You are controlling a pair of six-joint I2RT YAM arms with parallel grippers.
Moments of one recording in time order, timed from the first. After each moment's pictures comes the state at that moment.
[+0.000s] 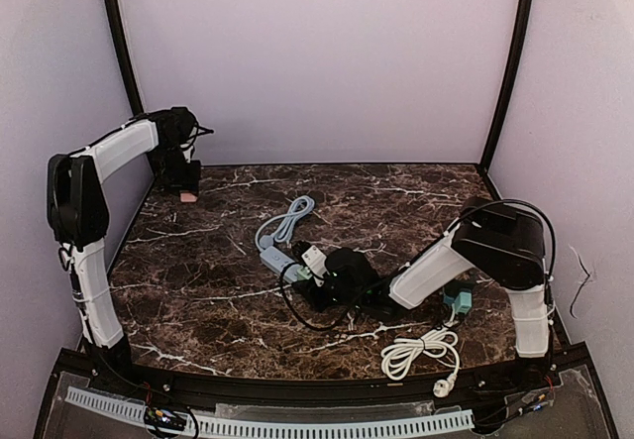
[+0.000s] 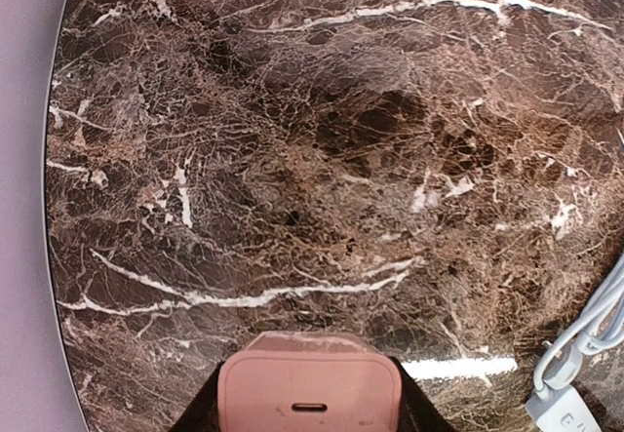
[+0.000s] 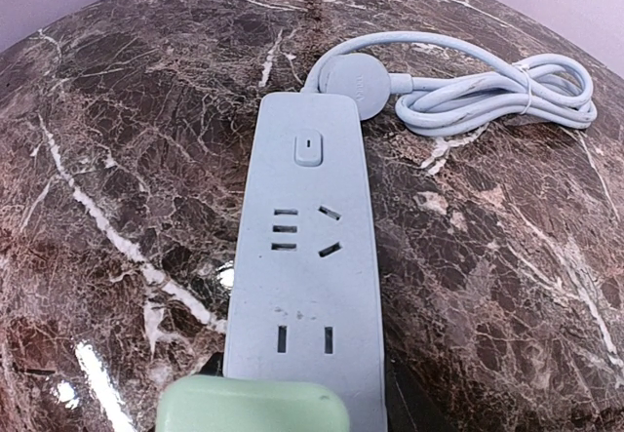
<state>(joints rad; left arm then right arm) -0.17 1.99 1.82 -1.07 -0.13 -0.25 1.08 2.11 0.97 0.64 0.18 0.08</state>
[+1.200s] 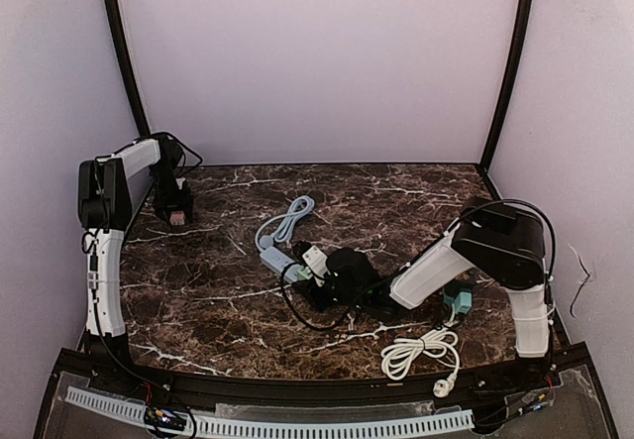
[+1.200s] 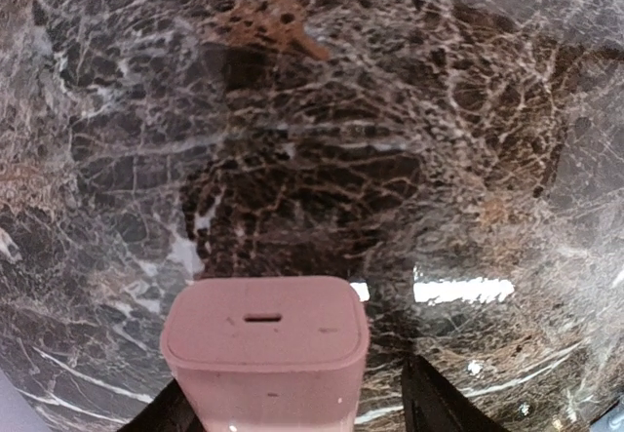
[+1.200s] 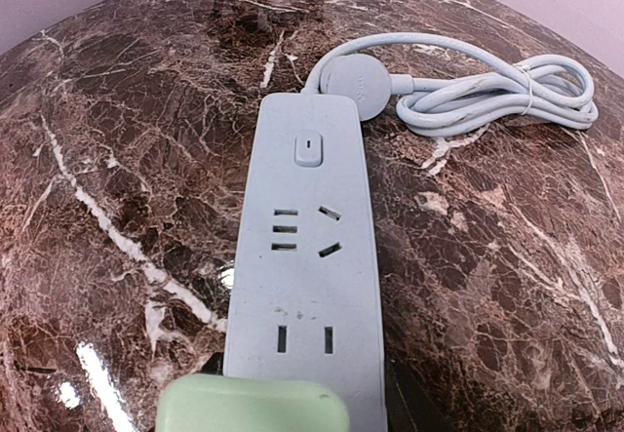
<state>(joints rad) 0.03 2.43 2.13 -1.27 0.02 -0.11 1.08 2.11 0.96 0.66 0.17 0.08</state>
